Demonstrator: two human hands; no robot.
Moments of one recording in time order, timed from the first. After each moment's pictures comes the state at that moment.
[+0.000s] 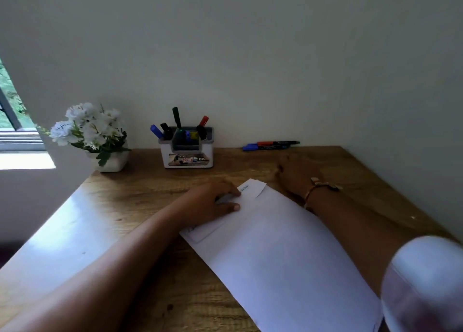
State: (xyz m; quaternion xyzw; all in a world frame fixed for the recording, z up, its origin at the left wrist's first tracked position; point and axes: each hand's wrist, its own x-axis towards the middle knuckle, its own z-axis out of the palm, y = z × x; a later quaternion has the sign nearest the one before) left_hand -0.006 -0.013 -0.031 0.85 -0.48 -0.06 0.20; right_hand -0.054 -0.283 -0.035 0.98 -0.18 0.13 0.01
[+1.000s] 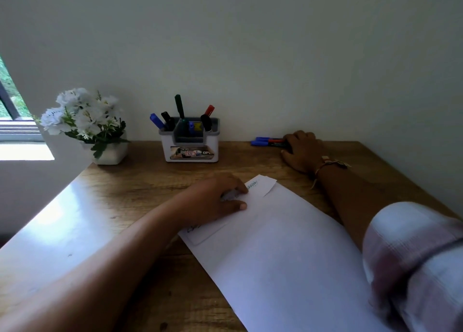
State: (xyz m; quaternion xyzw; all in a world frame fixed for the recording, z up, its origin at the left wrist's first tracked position) left_hand -0.001 -0.015 -0.032 0.85 -0.48 -0.06 0.20; right_hand 0.011 -0.337 -0.039 0.98 -0.13 0.15 0.01
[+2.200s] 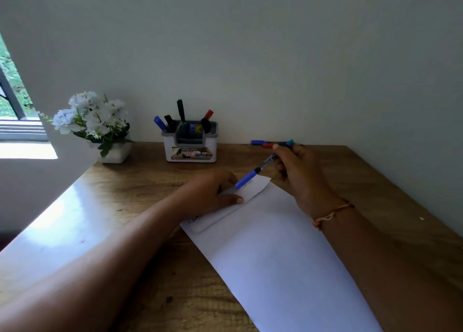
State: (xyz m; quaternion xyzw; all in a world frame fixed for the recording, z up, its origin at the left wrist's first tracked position) left_hand -0.005 -0.014 -0.027 0.87 -0.44 -0.05 0.23; right_hand -0.100 -0.214 -0.003 0.67 -0.12 0.28 -0.68
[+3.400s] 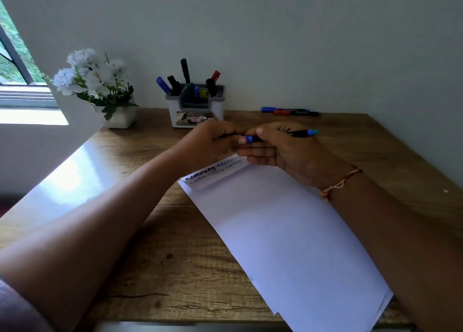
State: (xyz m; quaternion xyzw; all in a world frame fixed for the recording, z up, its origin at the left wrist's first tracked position) left_hand -0.019 -0.009 -0.007 0.78 -0.48 -0.02 0.41; right_hand -0.108 -0.195 -0.011 0.67 0.03 0.04 -0.74
